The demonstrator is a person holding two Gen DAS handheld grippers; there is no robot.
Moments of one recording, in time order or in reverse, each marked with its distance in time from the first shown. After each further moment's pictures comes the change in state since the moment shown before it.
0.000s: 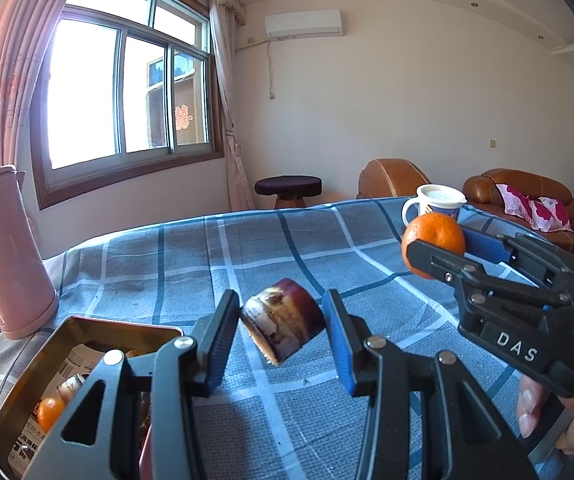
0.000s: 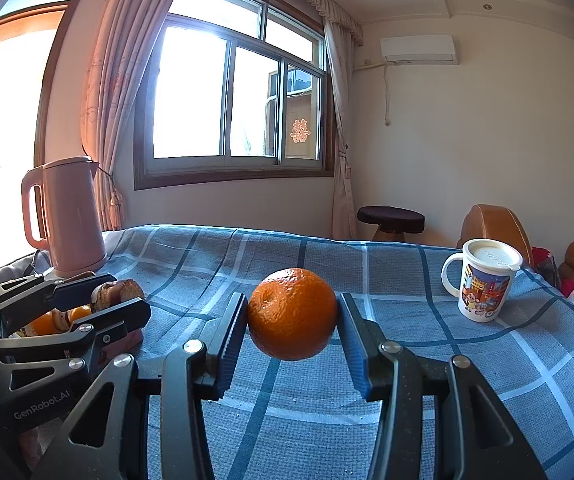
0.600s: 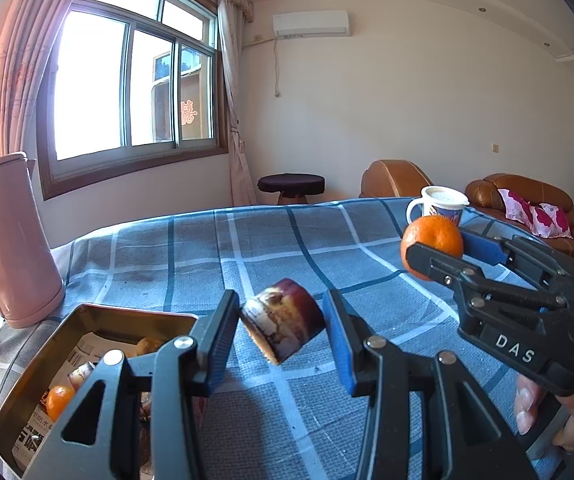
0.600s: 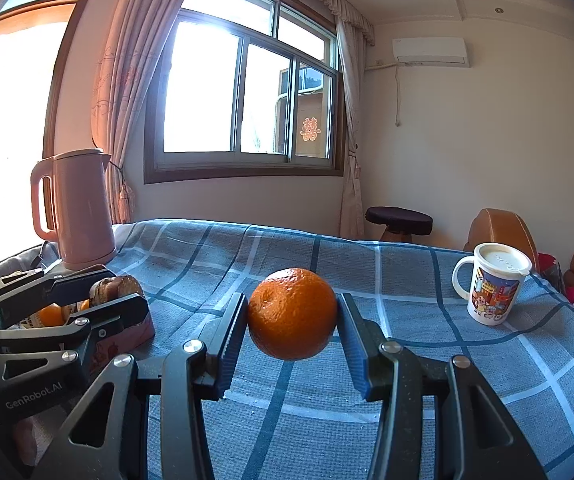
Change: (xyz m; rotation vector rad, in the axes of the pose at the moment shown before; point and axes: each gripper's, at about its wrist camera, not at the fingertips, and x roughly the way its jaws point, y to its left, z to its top) left arm -0.013 0.015 -0.004 -0.033 0.010 0.005; right arm 0.000 0.013 0.000 -0.029 0.008 0.033
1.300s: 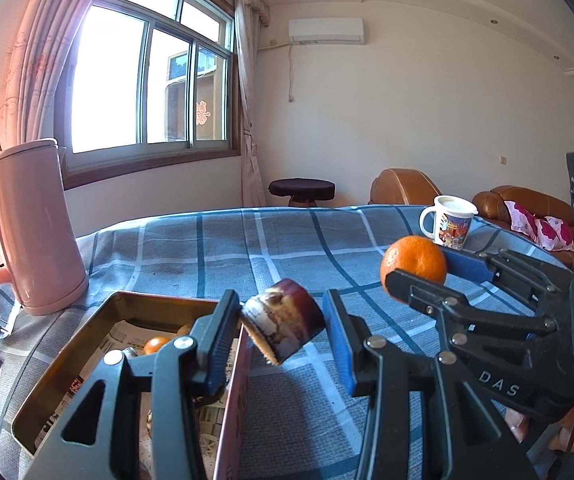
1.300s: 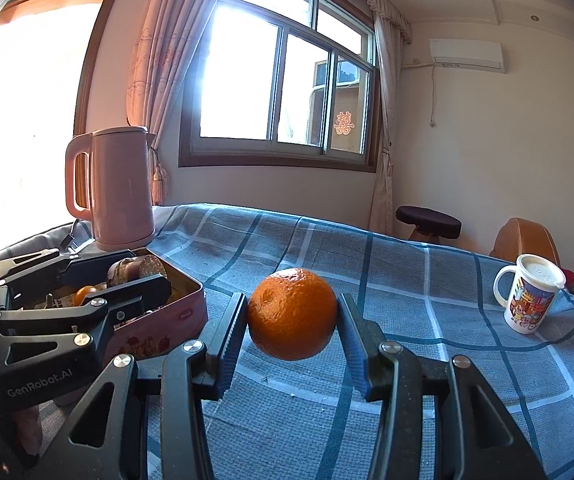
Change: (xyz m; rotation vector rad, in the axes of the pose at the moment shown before) left arm -0.022 0.034 -0.009 -0.039 -0.022 0.020; right arm 0.005 0.051 0.001 -0.073 0.033 0.096
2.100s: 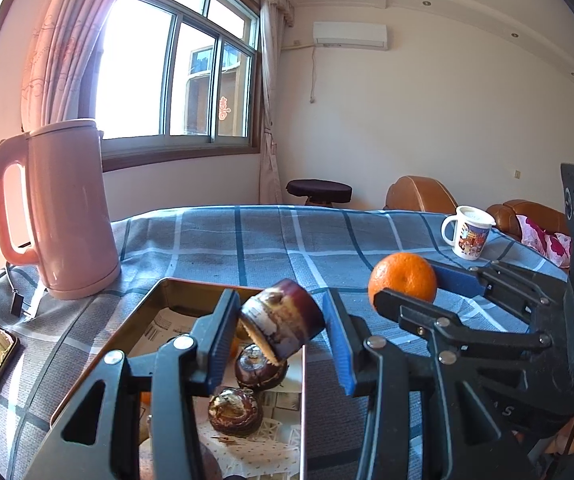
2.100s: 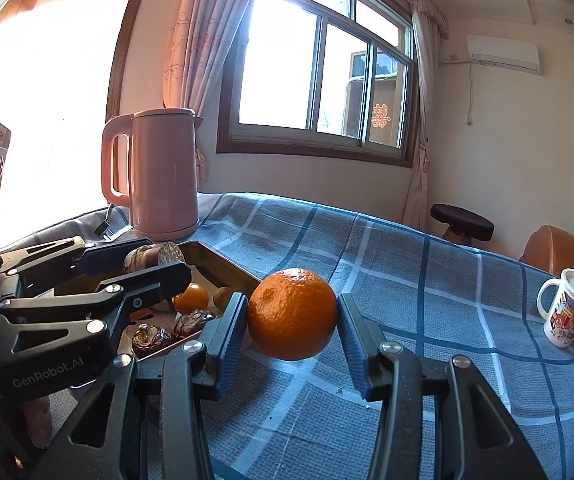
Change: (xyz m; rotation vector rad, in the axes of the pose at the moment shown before) left arm -0.016 0.046 -0.005 -0.063 0.004 0.041; right arm 0.016 0.050 0.009 -0.052 0.043 0.115
